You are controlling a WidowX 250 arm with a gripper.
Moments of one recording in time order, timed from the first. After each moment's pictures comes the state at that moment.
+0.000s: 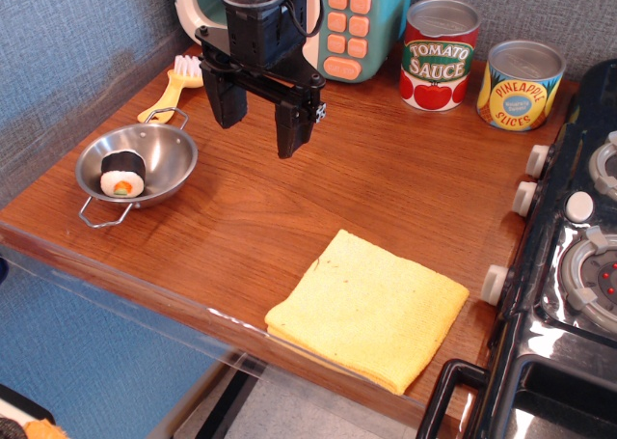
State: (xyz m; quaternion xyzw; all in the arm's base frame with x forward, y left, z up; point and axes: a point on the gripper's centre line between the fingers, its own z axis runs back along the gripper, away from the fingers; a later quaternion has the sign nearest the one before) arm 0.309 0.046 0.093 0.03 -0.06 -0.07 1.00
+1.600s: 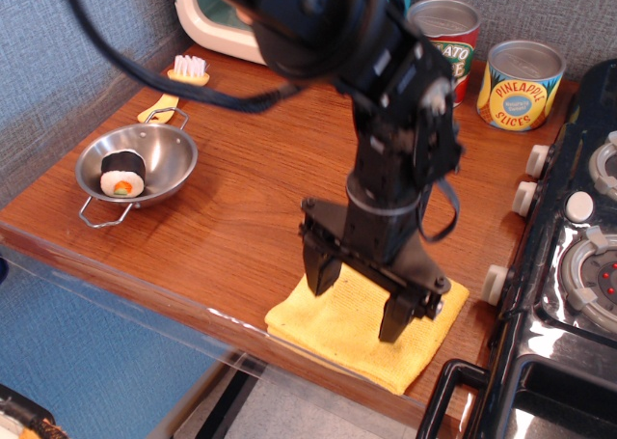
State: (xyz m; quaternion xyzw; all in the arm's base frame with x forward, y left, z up) arm 0.250 -0.067 0.023 0.04 -0.02 -0.08 1.00
